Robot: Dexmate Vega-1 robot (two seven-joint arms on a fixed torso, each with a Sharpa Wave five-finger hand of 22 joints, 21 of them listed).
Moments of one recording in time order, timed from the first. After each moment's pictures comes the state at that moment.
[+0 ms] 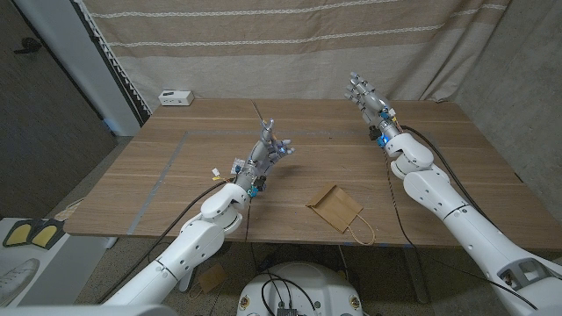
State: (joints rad) left arm 1.11 0.52 0.45 -1.83 -0.80 -0.11 0.13; left_hand 0.54 -0.18 -0.34 -0.11 0.33 1.37 0.02 0.27 0.27 0.93 -0.03 1.13 1.04 1.00 -0.15 0.52 0.99 0.37 -0.05 0.82 0.24; right arm -0.85 -0.52 -0.34 -1.58 0.75 0.24 0.04; right_hand 0.92 0.15 -0.09 -0.05 0.48 0.29 -0.14 0.23 0.39 0.06 -0.12 0.26 0.32 0.17 -0.04 0.23 0.39 -0.02 0.03 0.79 0.18
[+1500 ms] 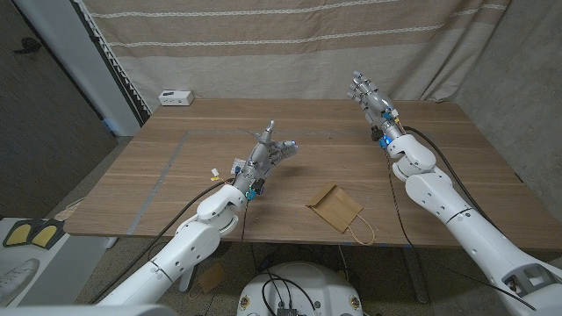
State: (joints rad) left arm 1.12 0.54 0.46 -1.83 -0.81 -0.13 0.06; left_hand 0.59 -0.08 -0.31 -0.12 0.39 1.27 -0.05 0.27 0.23 0.95 -0.14 0.57 0.39 0.82 -0.10 0.29 0.57 0.35 -0.04 0.85 0.26; right arm -0.88 -0.53 -0.32 -1.62 0.74 0.26 0.02; right_hand 0.92 0.15 -0.08 -0.06 0.48 0.29 -0.14 0.23 0.38 0.06 -0.12 0.26 0.32 0.17 -0.04 0.24 0.38 -0.02 0.03 0.78 0.18
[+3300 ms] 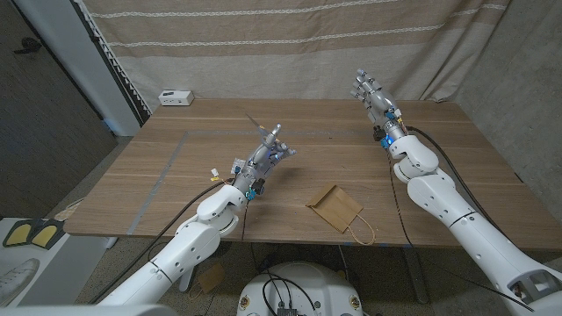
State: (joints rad) left arm 1.12 0.54 0.46 -1.84 -0.80 -0.13 0.06; left_hand 0.83 -0.02 -0.32 -0.09 0.35 1.37 -0.05 0.55 0.75 1.25 -0.18 1.07 1.12 0.97 -0.15 0.52 0.94 0.30 -0.04 0.88 0.27; right arm -0.91 -0.54 -0.31 -1.67 0.73 0.26 -0.03; right_hand 0.92 0.16 -0.08 -0.05 0.48 0.29 -0.14 0.23 0.38 0.06 -0.12 0.26 0.32 0.17 -0.04 0.24 0.38 -0.01 0.04 0.76 0.18
